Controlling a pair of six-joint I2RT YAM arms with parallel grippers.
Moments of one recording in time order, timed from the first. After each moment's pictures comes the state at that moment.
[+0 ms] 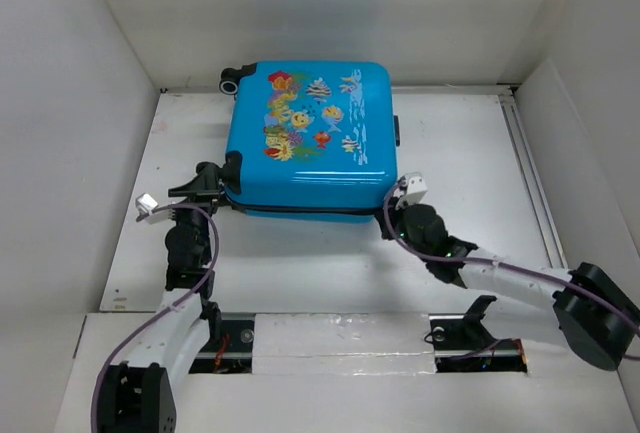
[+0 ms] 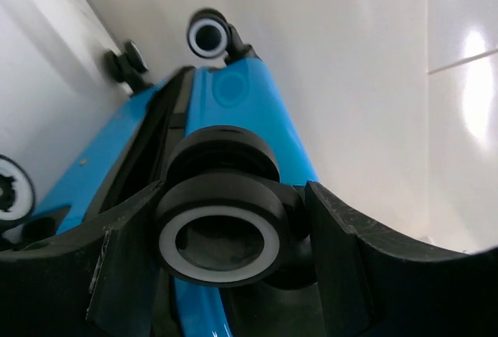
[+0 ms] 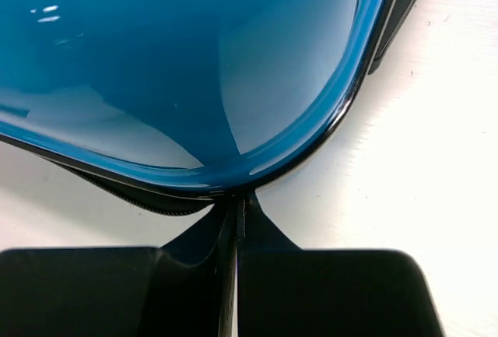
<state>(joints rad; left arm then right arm) -0.08 0.71 0.10 0.77 -0.23 -1.18 0.72 1.11 0.41 0.33 0.16 0.43</state>
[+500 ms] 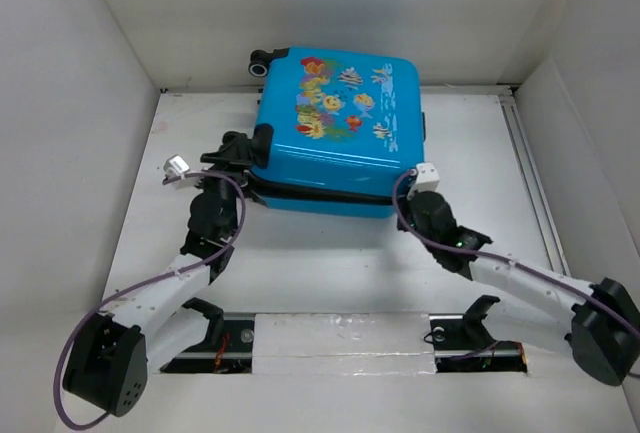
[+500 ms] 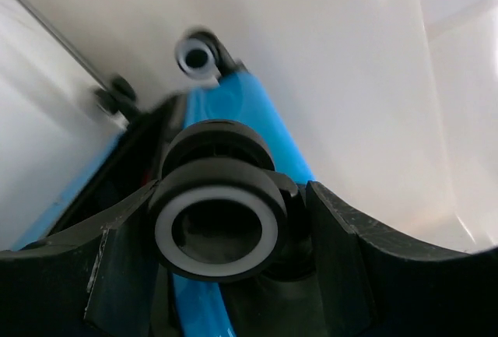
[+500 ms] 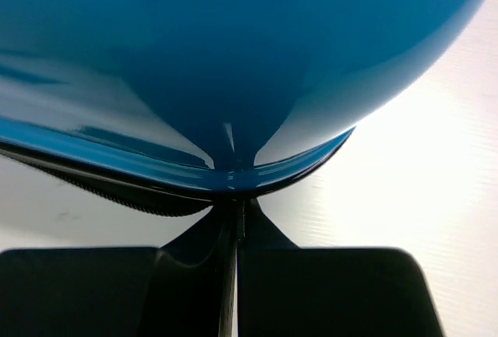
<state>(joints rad) -0.38 0.94 0.37 0.76 -0.53 -0.96 0.80 1.08 0.52 0.10 0.43 0.35</state>
